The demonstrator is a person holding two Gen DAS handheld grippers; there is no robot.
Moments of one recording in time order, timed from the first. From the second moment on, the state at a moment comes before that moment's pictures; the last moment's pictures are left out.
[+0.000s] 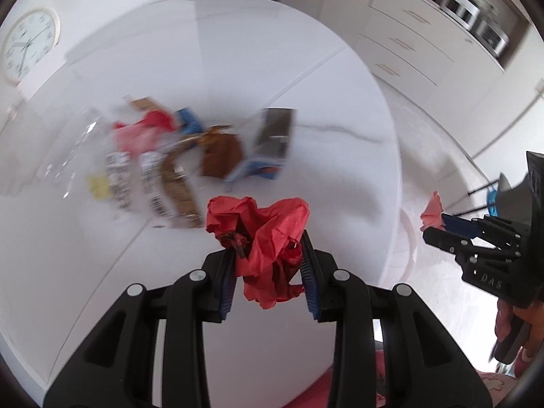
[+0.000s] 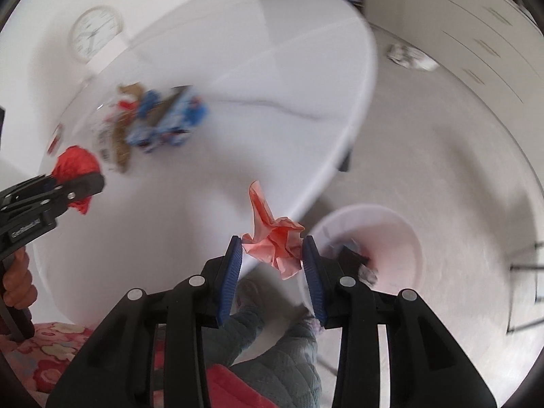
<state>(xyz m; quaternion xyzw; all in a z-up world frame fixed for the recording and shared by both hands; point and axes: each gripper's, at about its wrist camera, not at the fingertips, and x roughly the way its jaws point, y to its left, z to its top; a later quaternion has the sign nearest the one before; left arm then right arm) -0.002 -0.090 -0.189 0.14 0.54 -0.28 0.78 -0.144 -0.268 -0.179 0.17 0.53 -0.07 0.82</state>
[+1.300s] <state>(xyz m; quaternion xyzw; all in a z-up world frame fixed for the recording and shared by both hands) -0.118 -0.297 -0.190 0.26 0.52 -0.44 0.69 -0.268 -0.423 -0.255 0.30 0.54 -0.24 0.75</state>
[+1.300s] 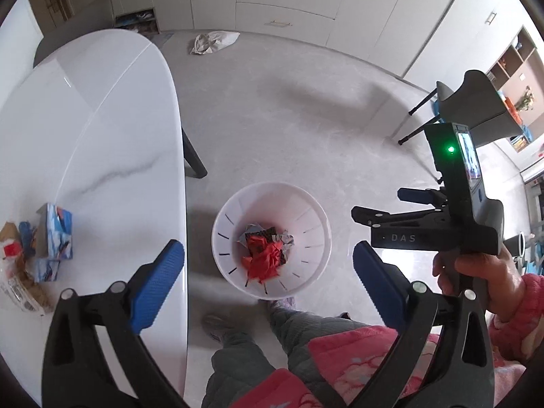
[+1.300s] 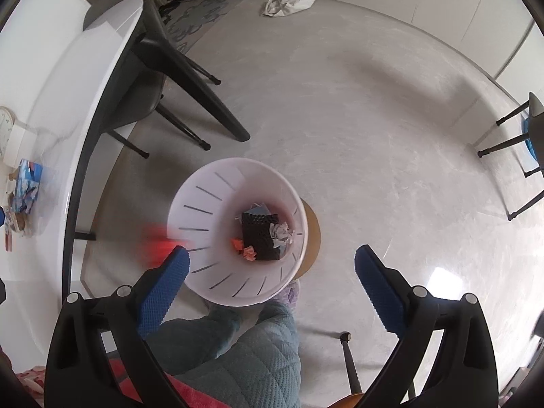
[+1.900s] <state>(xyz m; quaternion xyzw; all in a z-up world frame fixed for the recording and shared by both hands) -0.101 -0.274 -0.186 0.23 0.53 -0.41 0.71 -0.245 -0.408 -0.248 0.28 0.55 -0.21 0.76</state>
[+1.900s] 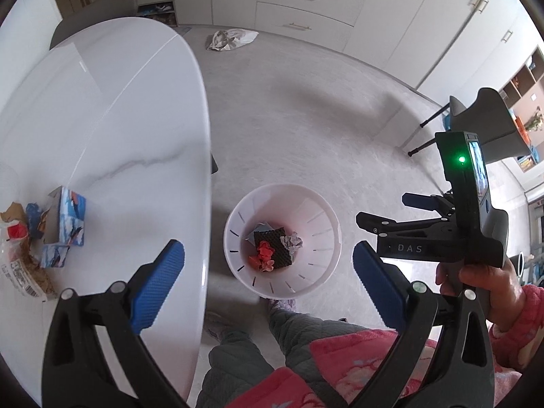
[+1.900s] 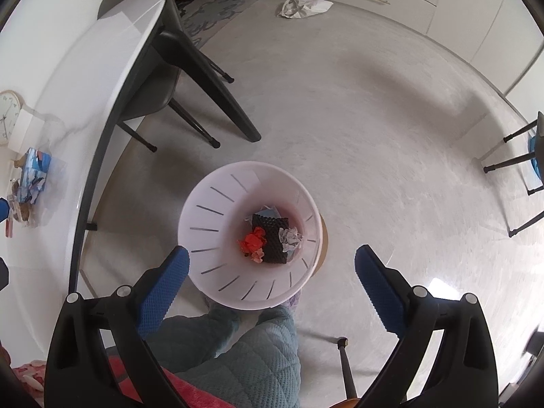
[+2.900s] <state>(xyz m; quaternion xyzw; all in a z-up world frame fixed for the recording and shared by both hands) 0.032 -0.078 -0.179 0.12 0.54 -0.18 0.81 -0.108 -0.285 -0.213 0.19 0.57 -0.10 0.79</state>
